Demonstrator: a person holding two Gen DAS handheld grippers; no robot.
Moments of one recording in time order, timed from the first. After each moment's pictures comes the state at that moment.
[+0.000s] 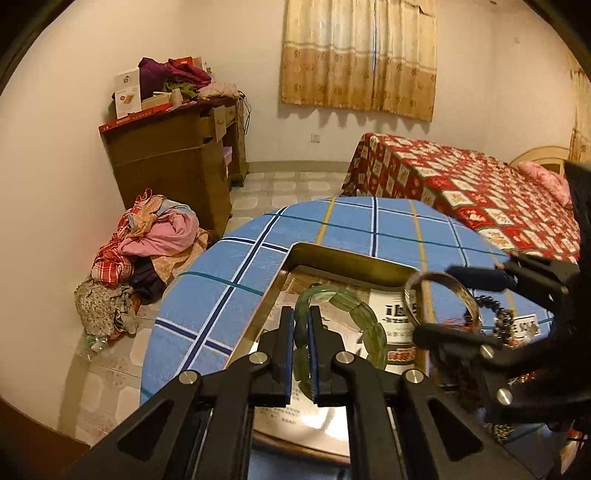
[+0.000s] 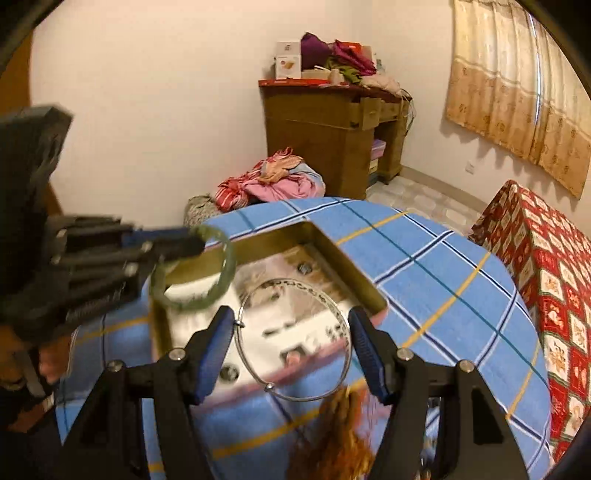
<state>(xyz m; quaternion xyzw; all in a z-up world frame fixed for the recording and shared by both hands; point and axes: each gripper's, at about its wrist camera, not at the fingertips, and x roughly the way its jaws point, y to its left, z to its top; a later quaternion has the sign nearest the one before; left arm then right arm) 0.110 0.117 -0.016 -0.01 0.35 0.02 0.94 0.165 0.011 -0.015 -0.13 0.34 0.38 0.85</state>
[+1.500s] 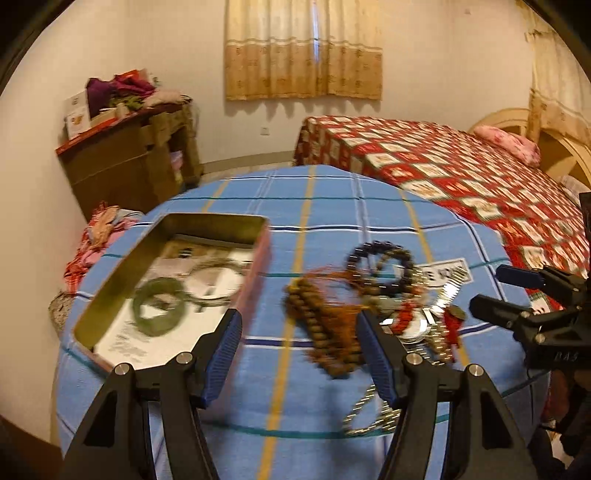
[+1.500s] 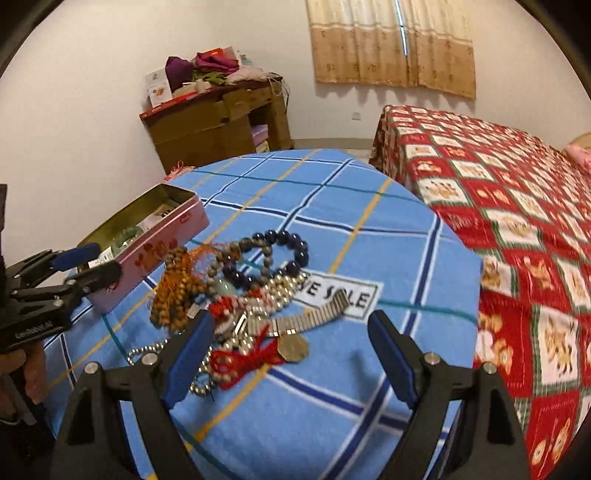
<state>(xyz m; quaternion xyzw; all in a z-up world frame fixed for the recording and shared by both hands) 0.068 -0.020 -0.039 0.03 0.35 -0.06 0.93 0.095 -0.191 -0.042 0.00 0.38 0.20 0.90</state>
